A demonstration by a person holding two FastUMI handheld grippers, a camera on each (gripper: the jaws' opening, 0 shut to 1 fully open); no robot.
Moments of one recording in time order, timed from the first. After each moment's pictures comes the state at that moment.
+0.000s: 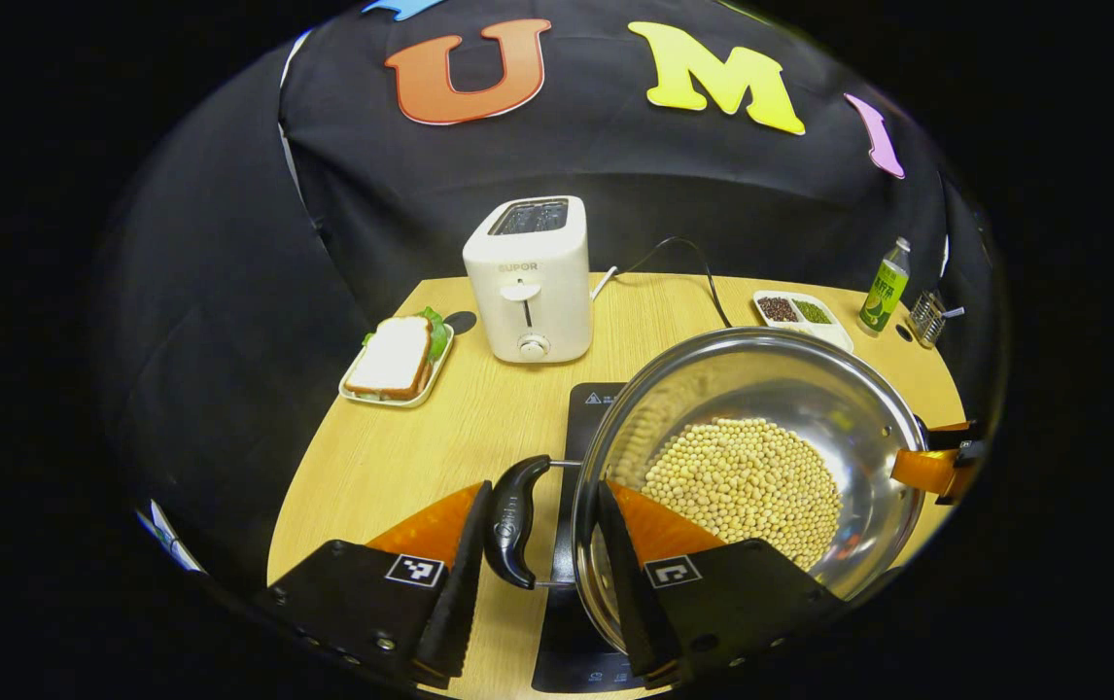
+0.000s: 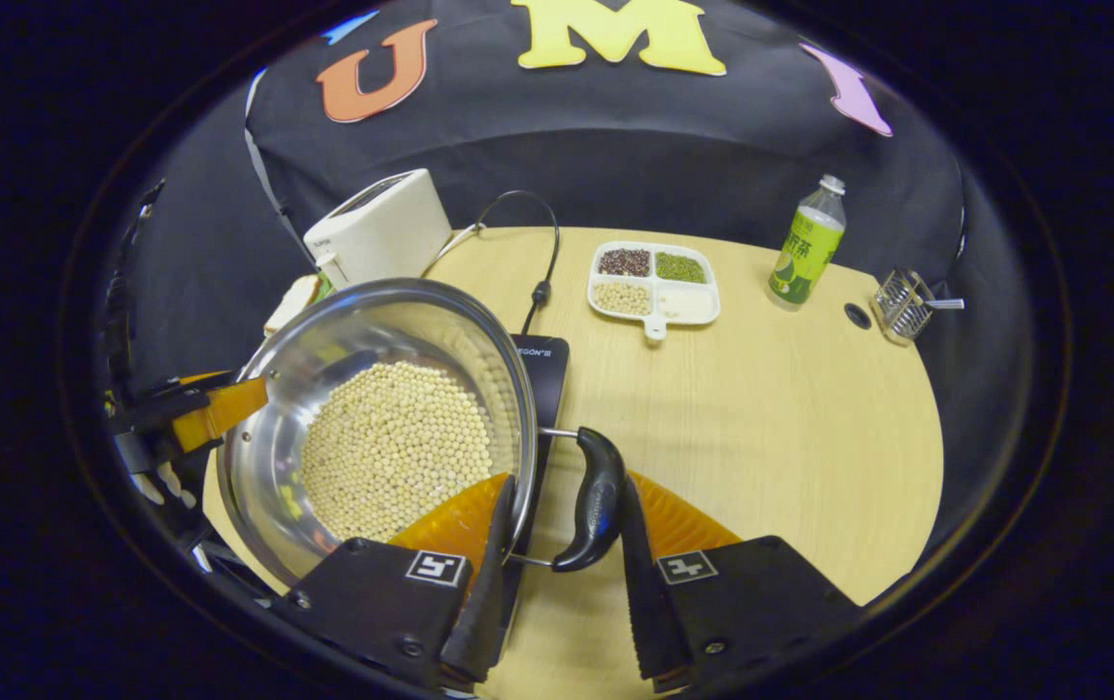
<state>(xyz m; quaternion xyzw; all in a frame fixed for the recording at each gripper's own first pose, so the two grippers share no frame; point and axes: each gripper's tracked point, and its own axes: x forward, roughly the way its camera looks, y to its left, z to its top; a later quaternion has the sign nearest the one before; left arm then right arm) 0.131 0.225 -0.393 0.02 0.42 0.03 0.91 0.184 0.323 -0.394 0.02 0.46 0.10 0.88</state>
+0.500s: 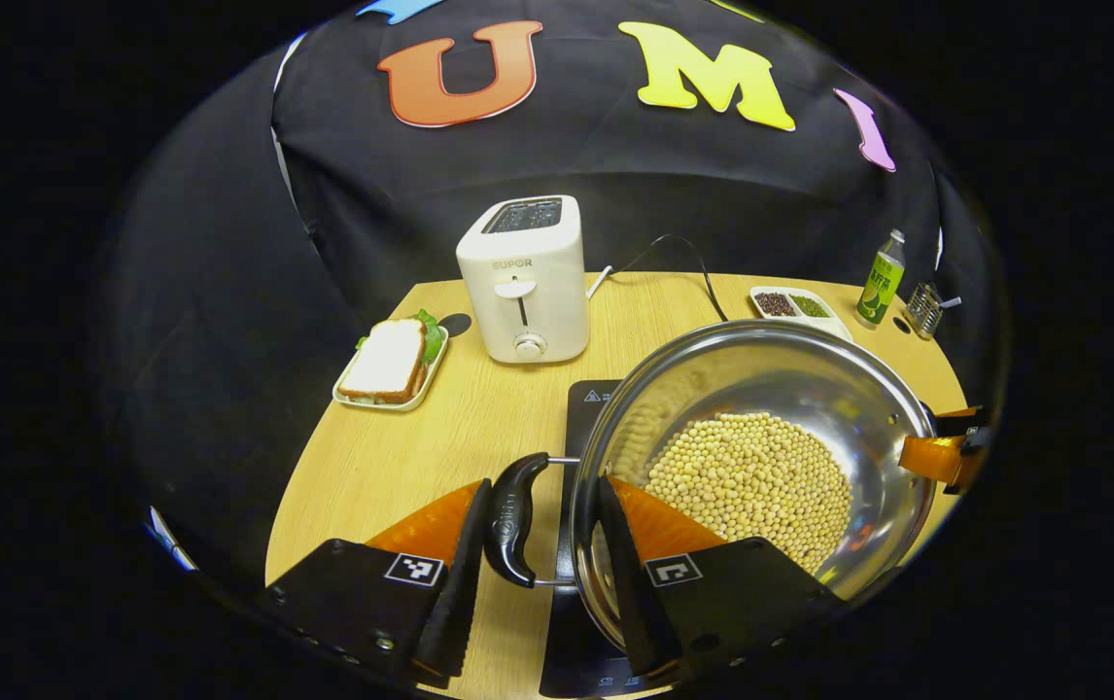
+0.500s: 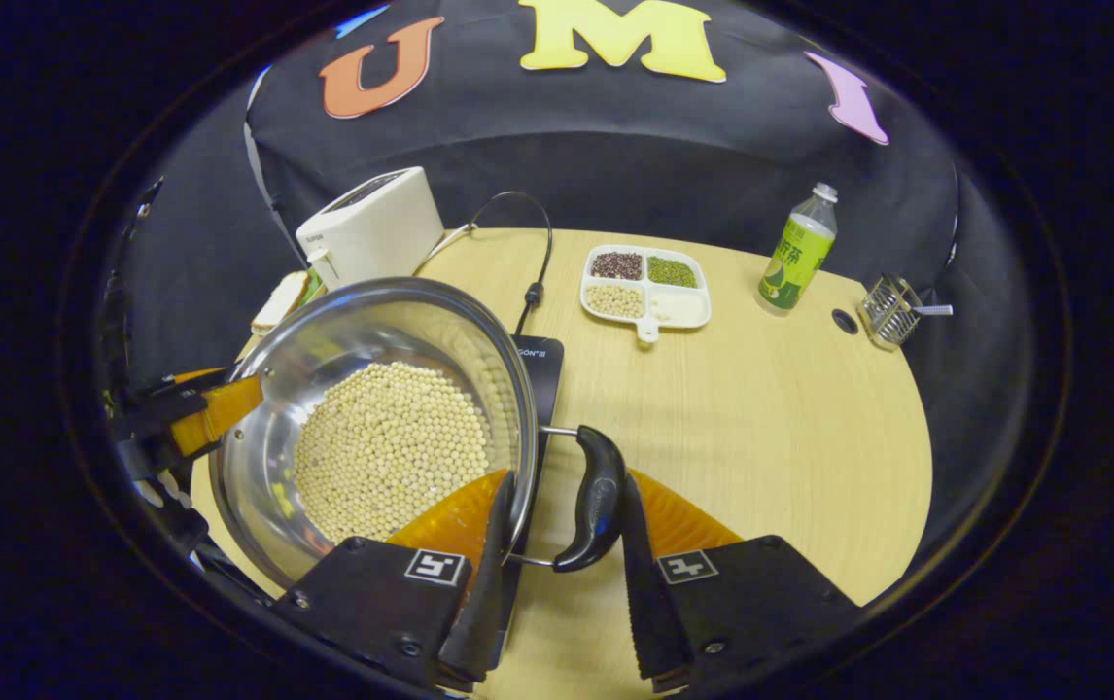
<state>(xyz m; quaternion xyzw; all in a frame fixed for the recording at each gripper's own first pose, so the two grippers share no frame) 0.135 0.229 -0.402 0.03 0.41 0.02 0.91 0.184 0.326 -0.394 0.01 0.45 0.08 0.89</state>
